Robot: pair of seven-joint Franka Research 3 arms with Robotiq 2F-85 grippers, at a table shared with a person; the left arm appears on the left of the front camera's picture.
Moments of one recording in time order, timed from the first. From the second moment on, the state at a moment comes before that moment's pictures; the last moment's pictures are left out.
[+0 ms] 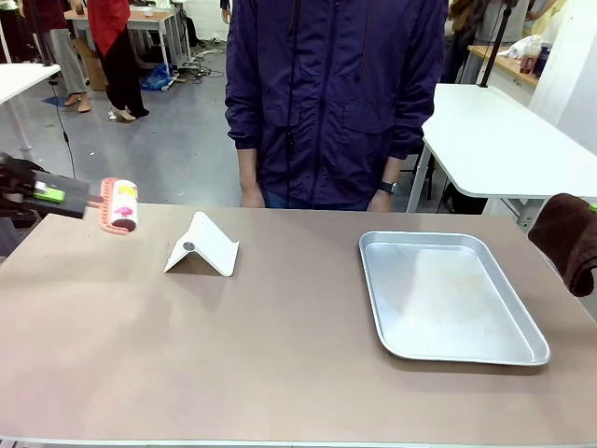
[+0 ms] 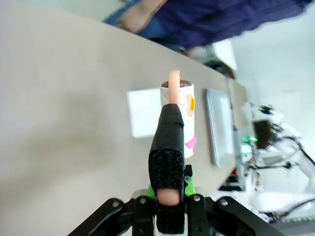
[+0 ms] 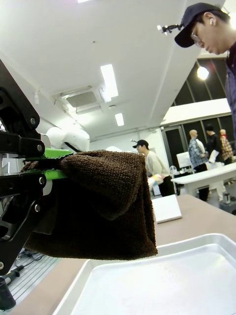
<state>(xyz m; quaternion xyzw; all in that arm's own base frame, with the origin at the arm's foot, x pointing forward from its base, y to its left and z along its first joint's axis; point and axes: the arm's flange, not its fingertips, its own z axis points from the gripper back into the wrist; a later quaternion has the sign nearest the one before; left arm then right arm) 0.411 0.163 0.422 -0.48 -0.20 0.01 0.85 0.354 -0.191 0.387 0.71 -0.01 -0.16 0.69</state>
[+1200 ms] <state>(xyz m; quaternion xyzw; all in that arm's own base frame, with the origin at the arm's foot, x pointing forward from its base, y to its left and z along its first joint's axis) 0.217 0.281 0.404 -0.60 -0.15 -0.05 0.78 0.354 -0.191 0.387 0.71 -0.01 -0.16 0.69</state>
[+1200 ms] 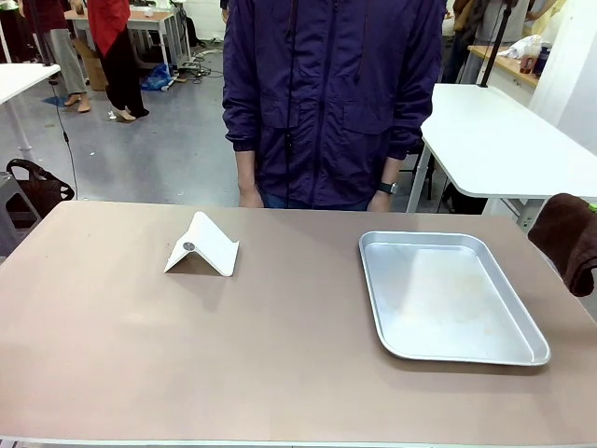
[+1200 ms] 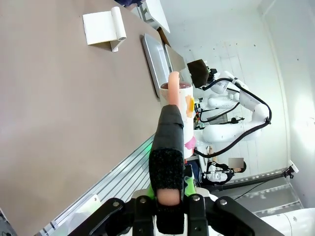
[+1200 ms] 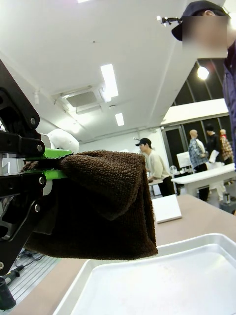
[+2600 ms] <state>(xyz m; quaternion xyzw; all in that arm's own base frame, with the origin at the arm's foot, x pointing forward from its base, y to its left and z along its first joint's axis) 0.227 0.268 0.416 -0.60 -0.15 -0.07 0.79 0.361 -0.183 0.393 0.70 -0.02 -0.15 0.70</state>
